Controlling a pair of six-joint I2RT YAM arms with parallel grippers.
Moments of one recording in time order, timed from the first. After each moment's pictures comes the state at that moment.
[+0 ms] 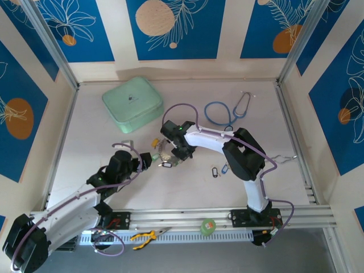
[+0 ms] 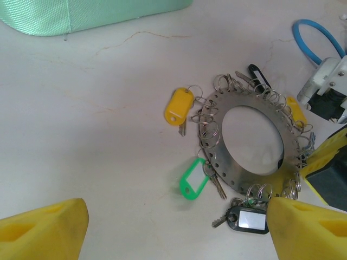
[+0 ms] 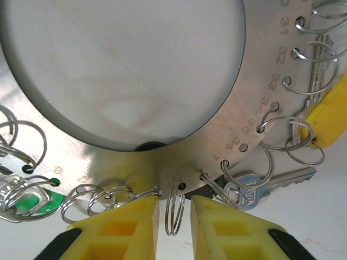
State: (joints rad) left arm -0.63 0.80 0.31 -0.11 -0.21 -0.63; right arm 0.86 2.02 1.47 -0.92 0.19 0.08
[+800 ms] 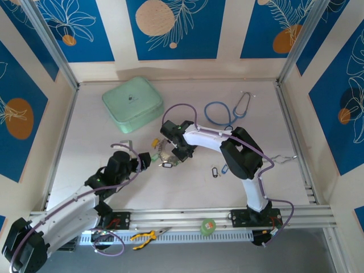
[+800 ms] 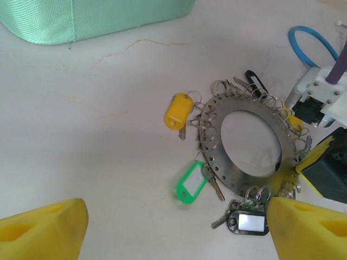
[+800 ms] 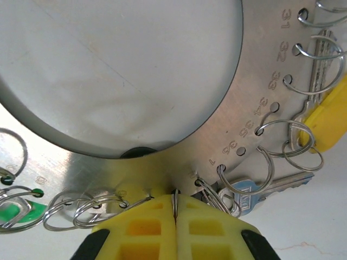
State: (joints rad) left arm -0.63 0.76 0.31 -0.13 -0.22 -0.62; right arm 0.85 2.05 1.49 -0.94 0.20 0.07
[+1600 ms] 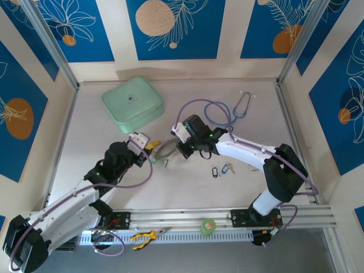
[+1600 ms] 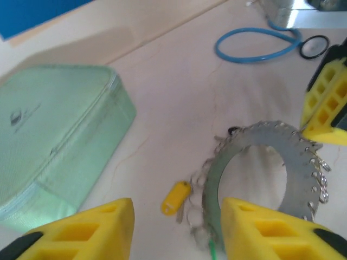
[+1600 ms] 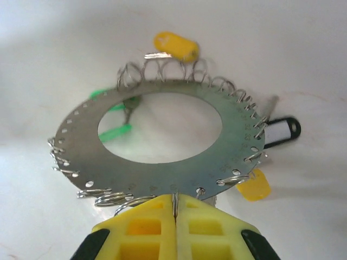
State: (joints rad) left arm -0.63 0.82 0.45 0.00 -0.09 0.20; right arm 0.76 1.57 1.06 -0.39 -0.19 -0.06
